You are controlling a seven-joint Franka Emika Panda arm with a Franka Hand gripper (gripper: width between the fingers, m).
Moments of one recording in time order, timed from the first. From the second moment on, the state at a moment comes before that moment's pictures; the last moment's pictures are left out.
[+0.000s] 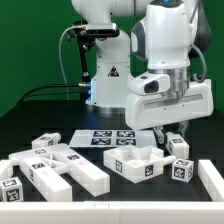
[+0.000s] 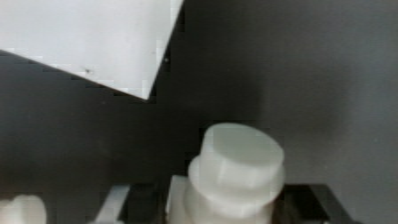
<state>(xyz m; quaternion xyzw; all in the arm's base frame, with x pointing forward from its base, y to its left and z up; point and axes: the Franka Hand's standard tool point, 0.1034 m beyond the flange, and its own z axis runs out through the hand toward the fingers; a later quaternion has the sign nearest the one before) 0.398 0.114 0.018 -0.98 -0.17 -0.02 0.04</state>
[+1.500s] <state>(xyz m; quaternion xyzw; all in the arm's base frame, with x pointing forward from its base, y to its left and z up) 0.503 0.131 0.068 -0.93 -0.37 -0.01 0.03</state>
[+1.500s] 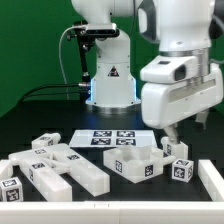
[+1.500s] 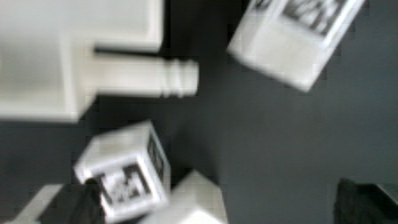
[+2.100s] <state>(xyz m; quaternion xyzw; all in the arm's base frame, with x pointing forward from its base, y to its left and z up) 0.542 0.115 0.049 -0.91 -0.41 -0.01 0.04</state>
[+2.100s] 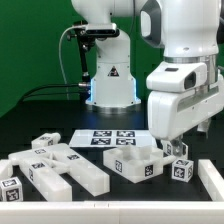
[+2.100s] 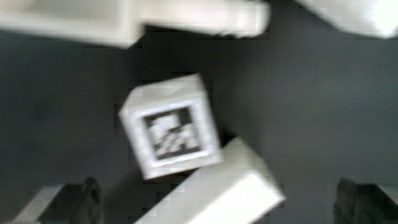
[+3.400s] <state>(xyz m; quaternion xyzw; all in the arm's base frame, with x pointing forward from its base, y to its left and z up) 0.543 0.084 0.061 -0.91 -0.41 0.00 0.04</state>
